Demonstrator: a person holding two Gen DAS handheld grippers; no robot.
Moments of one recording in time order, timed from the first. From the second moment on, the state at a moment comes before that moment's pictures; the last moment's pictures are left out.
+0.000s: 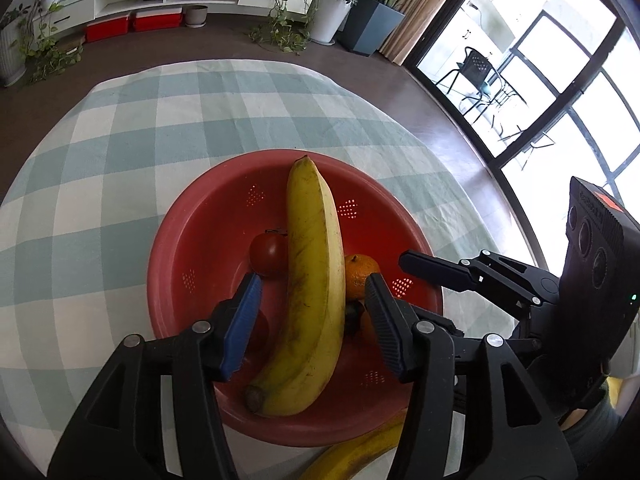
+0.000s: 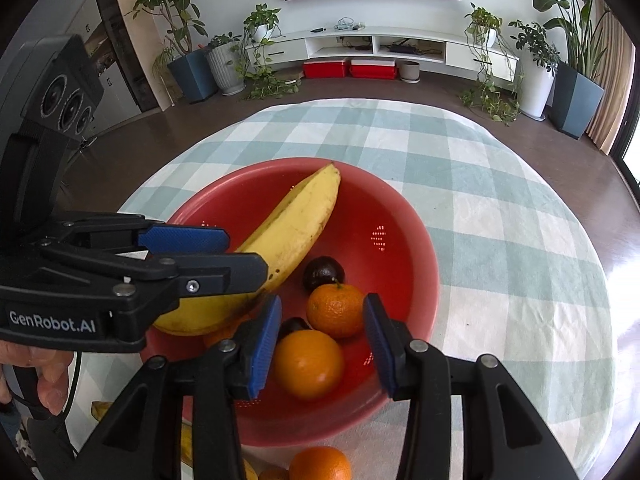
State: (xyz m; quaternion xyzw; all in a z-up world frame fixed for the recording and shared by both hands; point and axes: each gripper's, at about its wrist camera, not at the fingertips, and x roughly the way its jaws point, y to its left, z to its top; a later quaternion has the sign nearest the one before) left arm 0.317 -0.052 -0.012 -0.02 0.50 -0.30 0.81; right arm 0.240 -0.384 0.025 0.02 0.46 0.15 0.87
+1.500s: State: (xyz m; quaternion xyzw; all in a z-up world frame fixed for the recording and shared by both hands) left arm 0.168 -0.102 -0.063 0.37 0.45 -0.36 0.73; right arm 0.021 -0.420 -0.005 0.17 0.39 0.14 0.89
